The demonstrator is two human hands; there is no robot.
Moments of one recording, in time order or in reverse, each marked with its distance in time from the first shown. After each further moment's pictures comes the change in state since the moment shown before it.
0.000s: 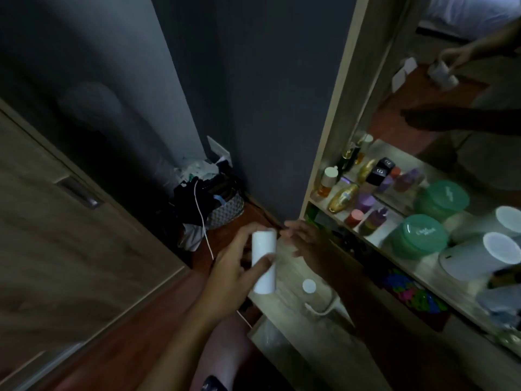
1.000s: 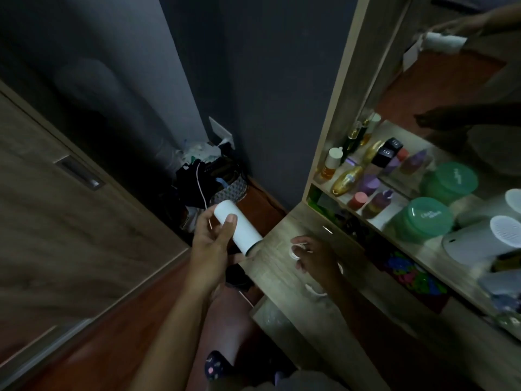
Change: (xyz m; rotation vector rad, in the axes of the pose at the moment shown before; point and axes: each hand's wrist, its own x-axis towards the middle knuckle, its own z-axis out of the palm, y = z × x) left_hand 0.002 -0.009 -0.003 -0.617 0.463 -0.508; right_hand -0.010 0.085 0.020 -0.062 0.146 0.198
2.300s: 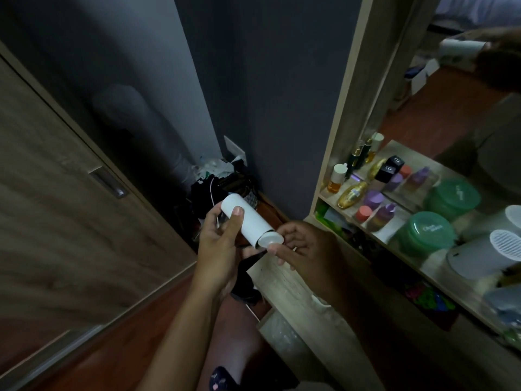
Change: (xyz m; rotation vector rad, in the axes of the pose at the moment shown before) left_hand -0.040 0.044 0.018 -0.161 -0.018 0.045; right_hand -0.120 -0.148 -0.022 0.096 -0.128 -0.510
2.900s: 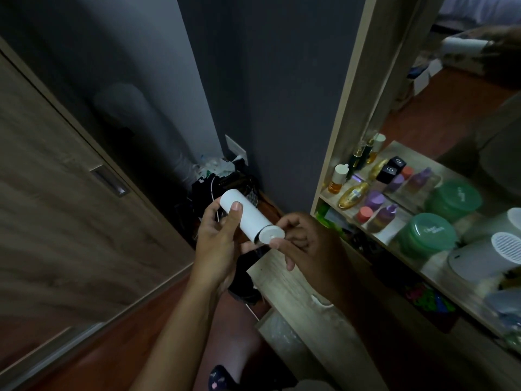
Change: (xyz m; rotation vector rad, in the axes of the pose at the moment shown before) left_hand 0.001 0.008 0.004 0.002 -0.008 0.018; right_hand 0.003 -0.007 -0.007 -0.140 -0.010 -0.110
